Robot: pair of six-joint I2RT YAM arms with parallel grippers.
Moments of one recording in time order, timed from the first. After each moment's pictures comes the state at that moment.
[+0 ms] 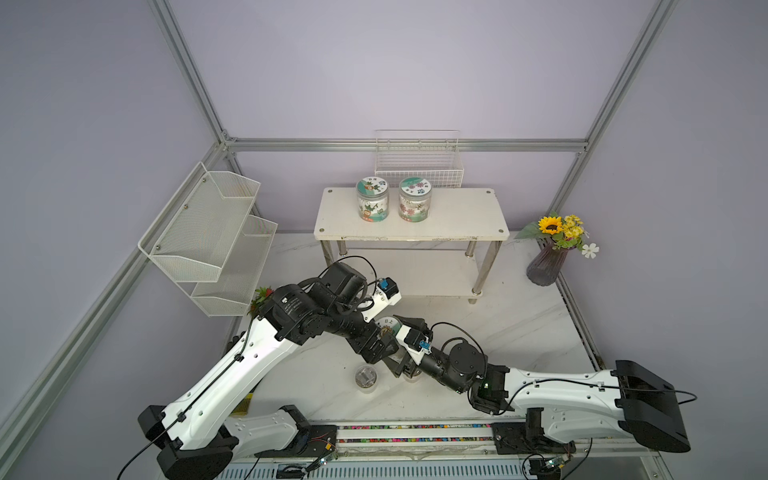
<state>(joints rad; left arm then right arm) -0.74 1.19 1.48 -1.27 0.32 0.04 1.23 1.24 0.60 0.69 0.23 -0.19</state>
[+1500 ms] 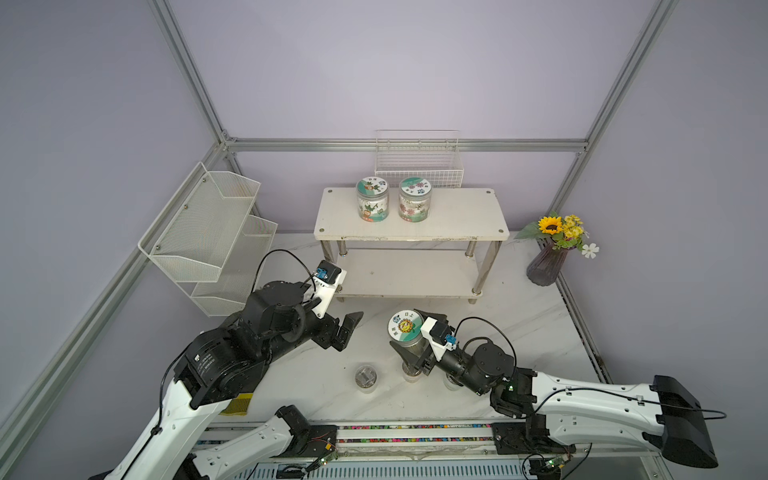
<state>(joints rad) -0.73 0.87 1.44 -1.10 -0.17 -0.06 1.21 1.01 0.57 0.53 0.31 -0.10</state>
